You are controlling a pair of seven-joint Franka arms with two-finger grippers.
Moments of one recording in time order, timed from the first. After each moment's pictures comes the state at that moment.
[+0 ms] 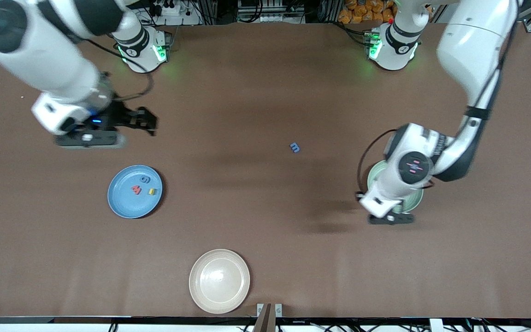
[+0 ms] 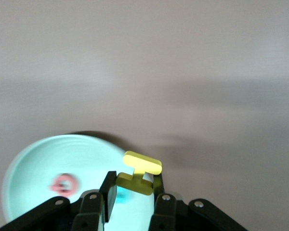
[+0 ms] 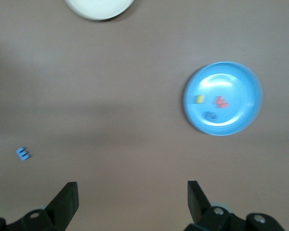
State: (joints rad) left arm 0.07 0.60 -0.33 -1.68 0.29 2.19 -0.44; right arm 0.34 0.18 0.11 -1.53 0.04 1.69 0.42
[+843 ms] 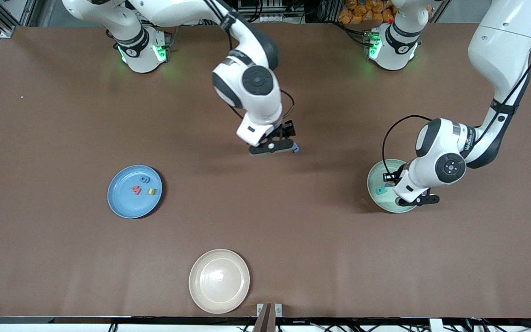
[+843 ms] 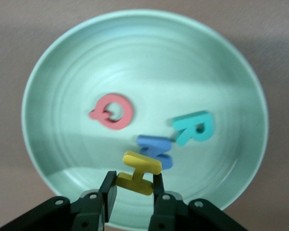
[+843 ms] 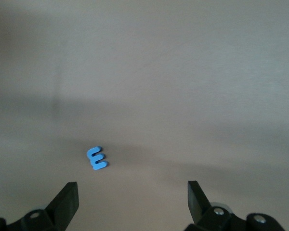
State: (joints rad) left arm 0.27 0.52 -0.44 -1.96 0.27 2.19 -0.41; right arm 0.78 0.63 0.11 -1.45 -0.03 2.12 0.72
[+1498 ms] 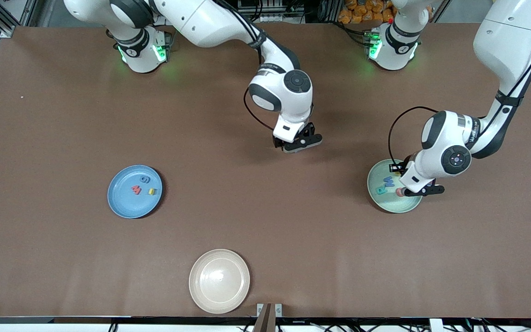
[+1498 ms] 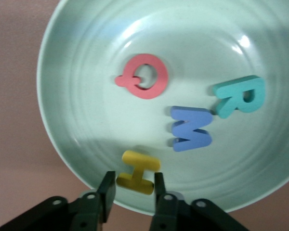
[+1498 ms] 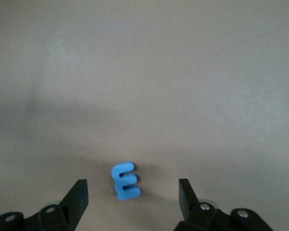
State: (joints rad) left arm 0.32 0.49 -0.43 -2.05 0.27 2.22 -0.38; right arm 0.89 0.87 0.11 -1.32 -0.17 2.26 0.76
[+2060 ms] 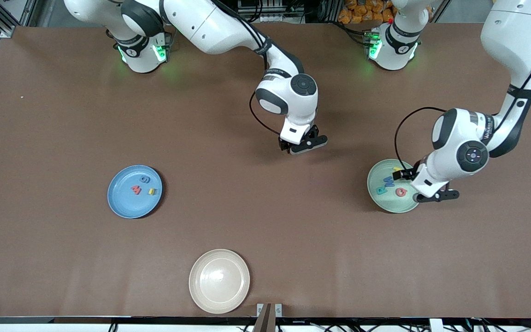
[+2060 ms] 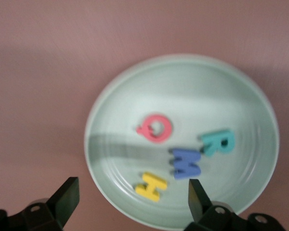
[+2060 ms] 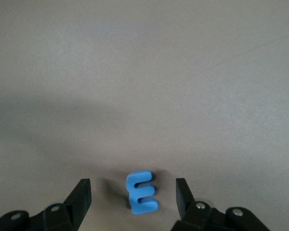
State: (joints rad) left arm 0.32 0.45 -0.42 -1.95 0.27 2.23 -0.36; right arm 0.92 0.94 0.11 -1.26 -0.20 2.26 0.76
